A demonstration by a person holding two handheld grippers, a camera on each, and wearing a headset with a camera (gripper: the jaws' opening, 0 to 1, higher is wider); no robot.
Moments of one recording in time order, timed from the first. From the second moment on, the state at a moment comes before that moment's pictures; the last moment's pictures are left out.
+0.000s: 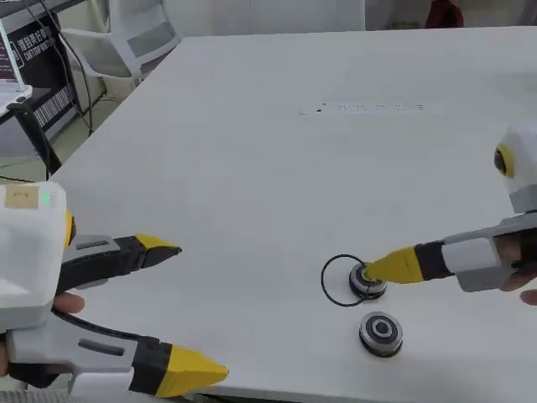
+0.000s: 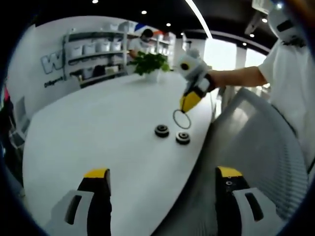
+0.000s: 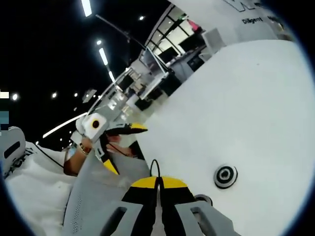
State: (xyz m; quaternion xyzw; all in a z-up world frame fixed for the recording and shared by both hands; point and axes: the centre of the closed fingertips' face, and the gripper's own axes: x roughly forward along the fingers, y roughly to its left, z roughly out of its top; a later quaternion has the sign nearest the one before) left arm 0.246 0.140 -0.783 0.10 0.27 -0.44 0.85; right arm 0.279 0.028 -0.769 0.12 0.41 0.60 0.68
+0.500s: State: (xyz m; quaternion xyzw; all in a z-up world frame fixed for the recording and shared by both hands) left arm 0.244 0.141 -0.785 0.10 0.27 -0.44 0.85; right arm 0.272 0.061 -0.797 0.08 0.44 0.61 0.65
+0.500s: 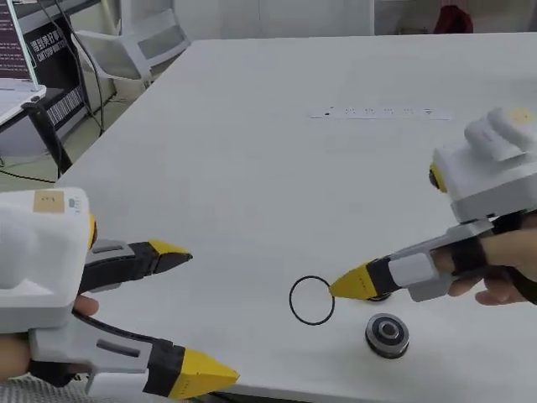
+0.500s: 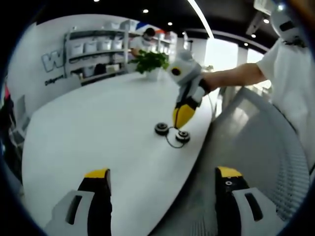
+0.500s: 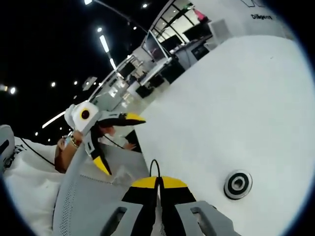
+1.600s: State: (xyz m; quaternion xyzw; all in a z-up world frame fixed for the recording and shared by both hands) left arm 0.240 0.142 -0.792 0.11 0.29 -0.44 0.84; right arm 0.288 0.077 -0.855 0.02 0.48 0.57 0.67
